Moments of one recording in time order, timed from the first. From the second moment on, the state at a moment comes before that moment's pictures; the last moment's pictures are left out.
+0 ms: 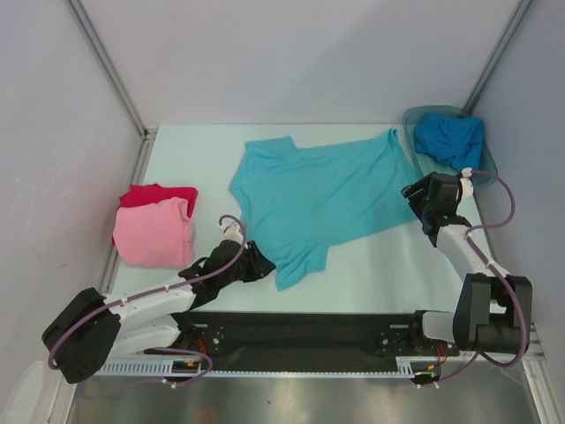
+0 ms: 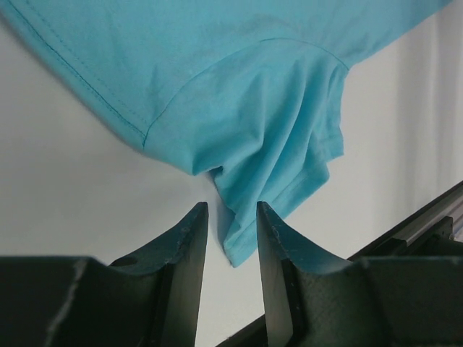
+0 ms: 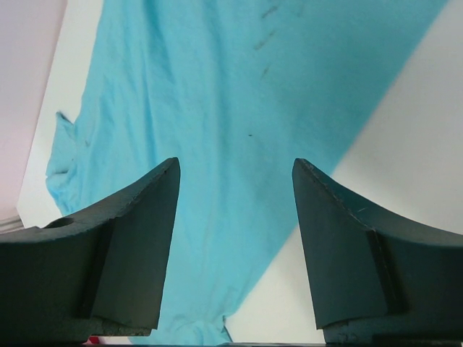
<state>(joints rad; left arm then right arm) -0.78 1.05 0.28 0.16 -0.05 -0.89 -0.06 1.28 0.73 -0.01 0.13 0.87</state>
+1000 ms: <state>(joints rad) -0.81 1.26 0.28 0.37 -0.02 -0.90 -0.31 1.58 0.69 0.15 0.07 0.99</state>
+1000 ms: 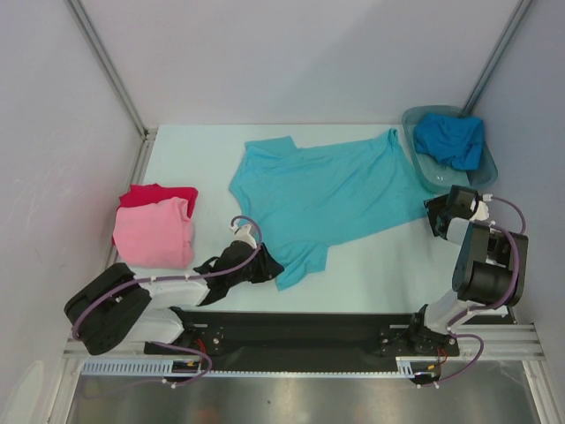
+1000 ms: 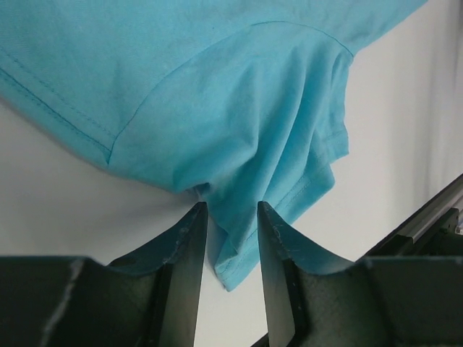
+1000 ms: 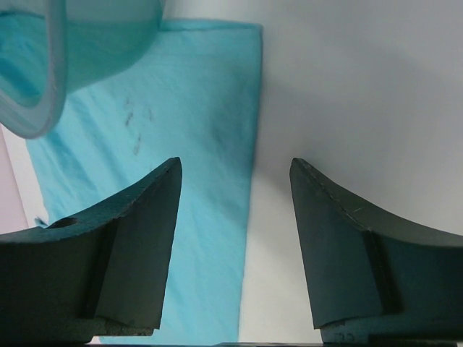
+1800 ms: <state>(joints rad) -0.81 1.23 0.29 0.36 -0.02 -0.91 -0.33 1.70 0.76 0.19 0.07 1.03</state>
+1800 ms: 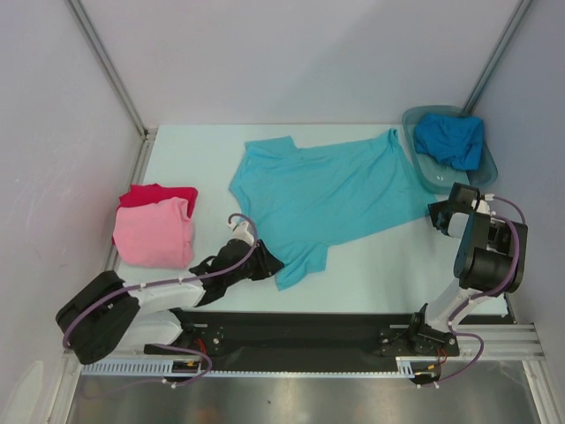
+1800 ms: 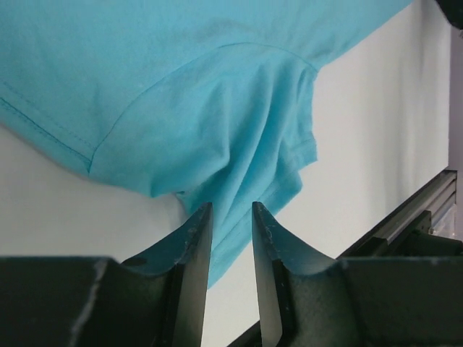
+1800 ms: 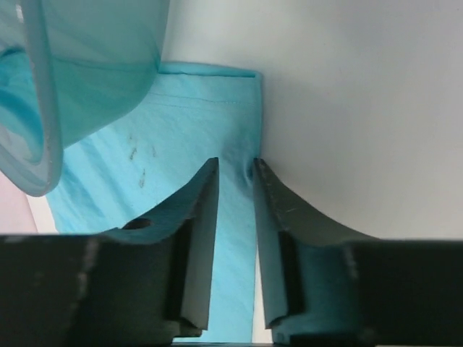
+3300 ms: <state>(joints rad) -0.81 1.41 0.26 0.55 0.00 -0.94 -0.34 1.71 0.76 0.17 0.04 1.04</state>
